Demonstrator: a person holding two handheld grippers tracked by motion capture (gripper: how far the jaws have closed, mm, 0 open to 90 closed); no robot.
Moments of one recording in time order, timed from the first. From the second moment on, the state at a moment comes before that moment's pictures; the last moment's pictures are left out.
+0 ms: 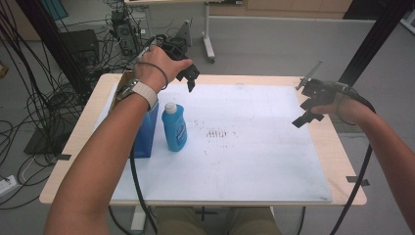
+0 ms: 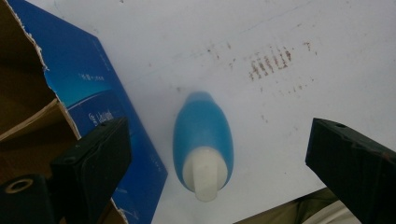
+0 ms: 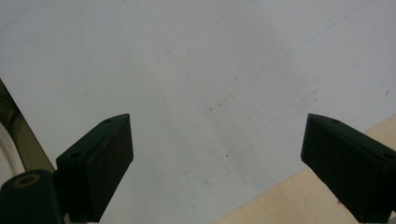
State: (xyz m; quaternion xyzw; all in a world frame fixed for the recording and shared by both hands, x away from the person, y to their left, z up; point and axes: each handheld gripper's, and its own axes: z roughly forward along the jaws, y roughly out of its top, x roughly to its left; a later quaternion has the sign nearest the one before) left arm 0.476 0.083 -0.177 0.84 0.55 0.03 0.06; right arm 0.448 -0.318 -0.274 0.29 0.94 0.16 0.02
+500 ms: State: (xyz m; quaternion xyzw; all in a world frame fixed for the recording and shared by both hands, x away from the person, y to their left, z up) left arm 0.467 0.086 -0.189 0.84 0.54 0.03 0.06; right arm 0.446 -0.319 -0.277 0.29 0.94 0.16 0.02
